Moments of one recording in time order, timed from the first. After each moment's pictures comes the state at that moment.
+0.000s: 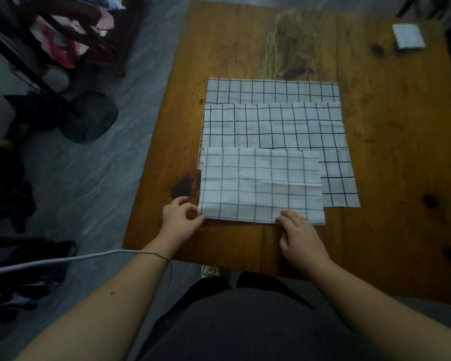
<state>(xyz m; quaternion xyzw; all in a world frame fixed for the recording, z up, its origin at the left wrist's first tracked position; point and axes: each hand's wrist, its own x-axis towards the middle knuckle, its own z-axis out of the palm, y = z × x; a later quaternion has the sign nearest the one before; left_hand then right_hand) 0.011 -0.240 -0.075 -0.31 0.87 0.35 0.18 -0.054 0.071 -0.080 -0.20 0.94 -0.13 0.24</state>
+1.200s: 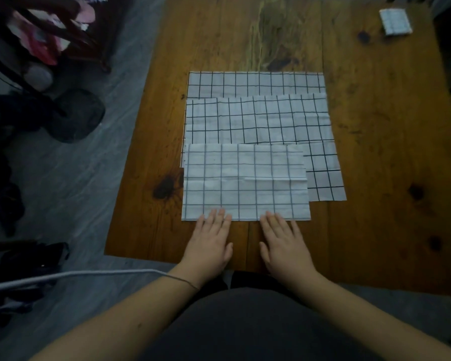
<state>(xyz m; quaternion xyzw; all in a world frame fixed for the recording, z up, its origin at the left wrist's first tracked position) 0.029 -0.132 -0.089 0.02 0.97 0.09 0.23 -0.028 0.078 -0.085 -0.25 0.93 -0.03 0.26</state>
